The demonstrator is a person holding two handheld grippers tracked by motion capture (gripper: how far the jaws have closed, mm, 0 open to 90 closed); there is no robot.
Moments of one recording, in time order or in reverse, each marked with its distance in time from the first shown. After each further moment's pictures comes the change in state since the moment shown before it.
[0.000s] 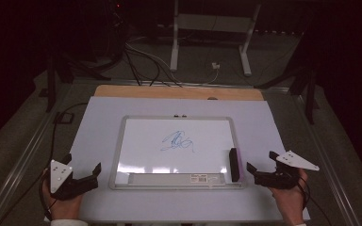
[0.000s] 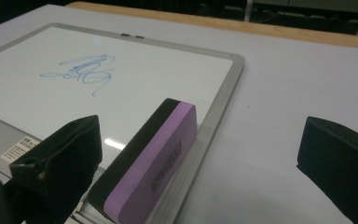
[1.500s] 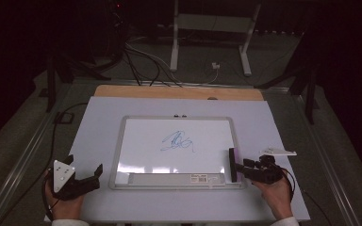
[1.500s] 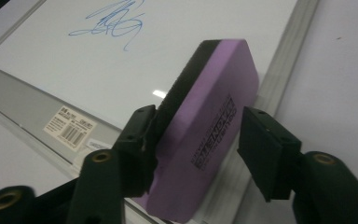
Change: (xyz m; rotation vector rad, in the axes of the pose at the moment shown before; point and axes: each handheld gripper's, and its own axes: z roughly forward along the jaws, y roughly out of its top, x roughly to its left) left arm -0.002 -0.005 0.004 0.026 0.002 0.012; right arm 0.006 -0.002 0.043 0.260 0.185 0.151
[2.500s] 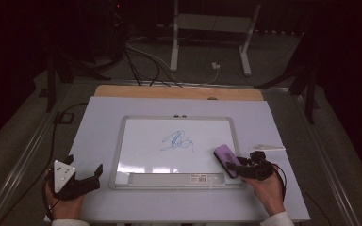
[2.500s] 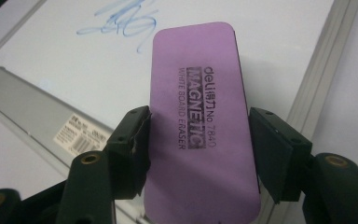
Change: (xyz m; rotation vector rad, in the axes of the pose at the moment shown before) left arm -0.001 0.000 0.000 0.000 0.003 0.001; right arm 0.013 0.013 0.018 0.034 0.020 -0.009
